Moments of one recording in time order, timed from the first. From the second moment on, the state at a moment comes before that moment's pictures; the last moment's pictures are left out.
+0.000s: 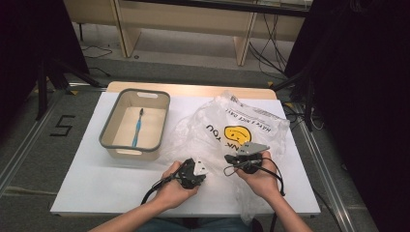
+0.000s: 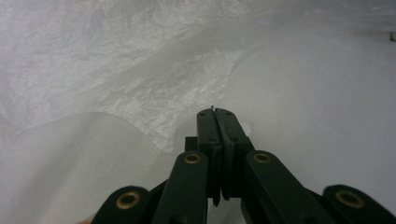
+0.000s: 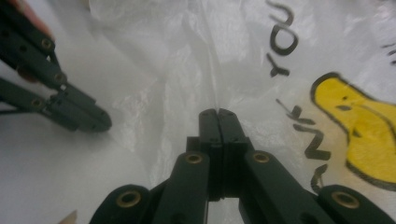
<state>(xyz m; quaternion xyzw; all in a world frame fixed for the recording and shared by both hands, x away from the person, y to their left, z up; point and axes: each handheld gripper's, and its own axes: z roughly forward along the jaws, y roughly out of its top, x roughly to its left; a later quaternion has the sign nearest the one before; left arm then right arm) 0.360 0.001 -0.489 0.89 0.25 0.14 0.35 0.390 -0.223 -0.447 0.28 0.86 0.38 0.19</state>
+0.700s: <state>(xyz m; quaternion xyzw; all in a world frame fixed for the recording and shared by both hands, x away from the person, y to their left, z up) 0.360 0.001 -0.489 0.89 0.24 0.14 0.35 0.398 -0.231 -0.417 0.30 0.83 0.41 0.24</state>
